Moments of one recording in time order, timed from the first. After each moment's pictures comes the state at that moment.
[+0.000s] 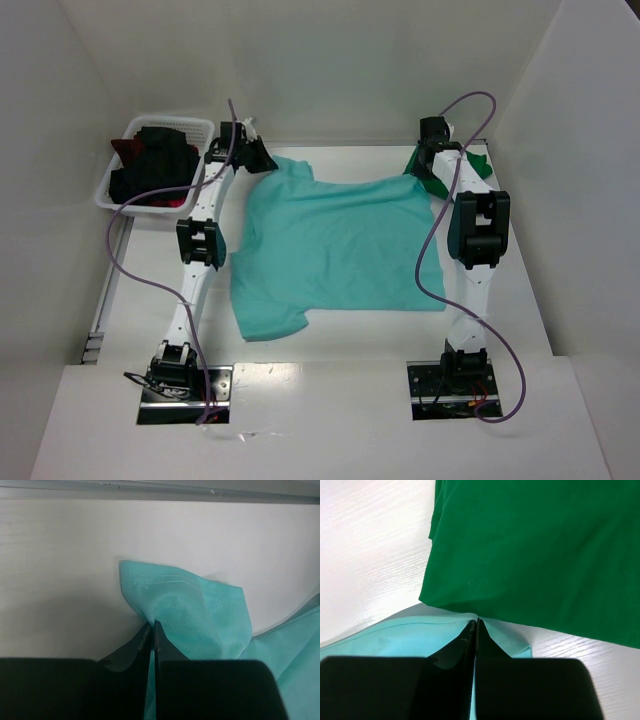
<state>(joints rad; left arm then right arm) -0.07 3.06 3.08 -0.70 0.50 -0.40 0.04 2.25 1.91 -0.53 0.22 0.34</state>
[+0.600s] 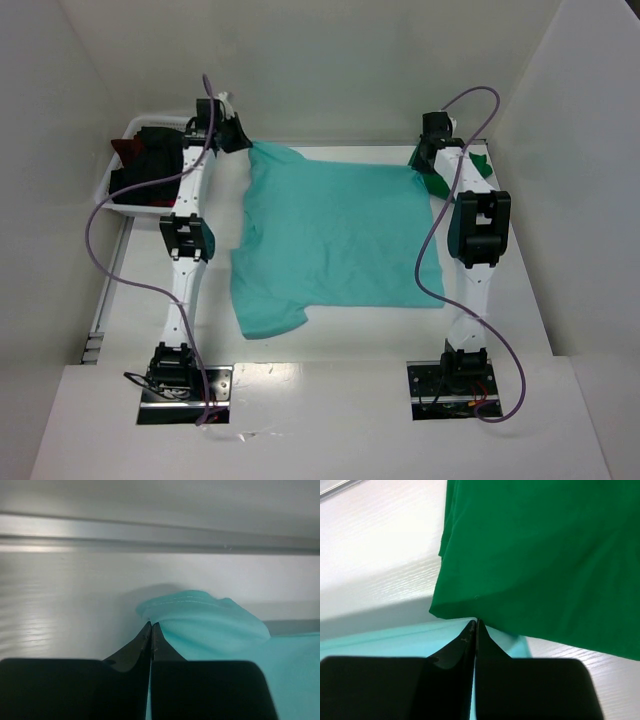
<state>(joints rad) -0.01 2.92 3.10 -0.81 0.32 -0.34 0.03 2.27 1.96 -0.53 0.21 0.35</state>
